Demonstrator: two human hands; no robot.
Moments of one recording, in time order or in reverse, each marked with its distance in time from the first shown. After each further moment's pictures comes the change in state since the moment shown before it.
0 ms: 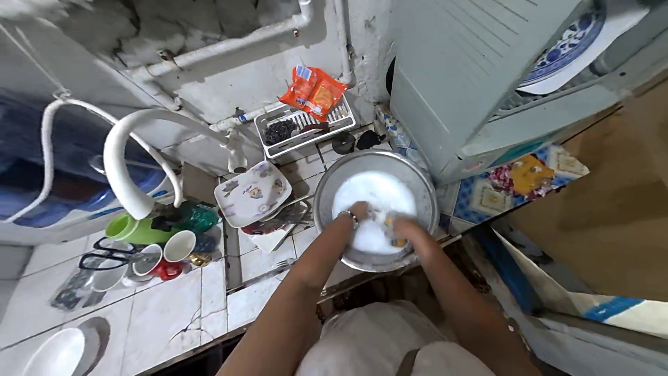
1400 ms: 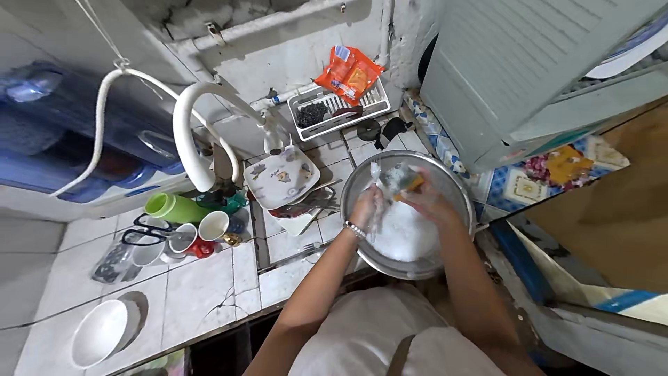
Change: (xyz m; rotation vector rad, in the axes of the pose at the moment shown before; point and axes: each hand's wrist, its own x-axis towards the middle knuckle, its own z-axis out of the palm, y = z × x) left_hand -0.126 0.006 0.002 -1.648 0.486 0.144; right_hand -0.024 -0.054 0.008 1.194 0.414 -0.615
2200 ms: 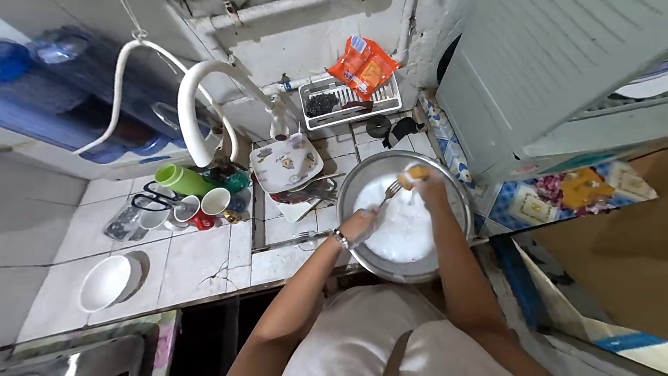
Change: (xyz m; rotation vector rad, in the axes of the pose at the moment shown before) left_hand -0.033 -0.007 -0.019 0.730 -0.104 -0.185; right_hand 0.038 -0.003 -0.023 -0.521 0.247 -0.017
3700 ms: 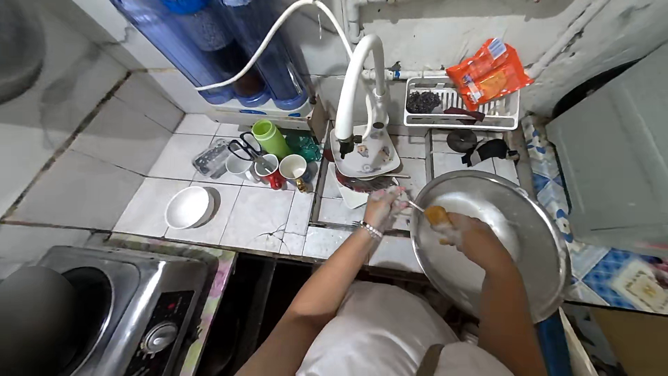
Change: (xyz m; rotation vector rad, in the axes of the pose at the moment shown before) left_hand -0.033 -0.026 -0.089 -0.958 0.573 0.237; right_hand -0.076 -0.103 0.083 -0.831 -0.684 0.063
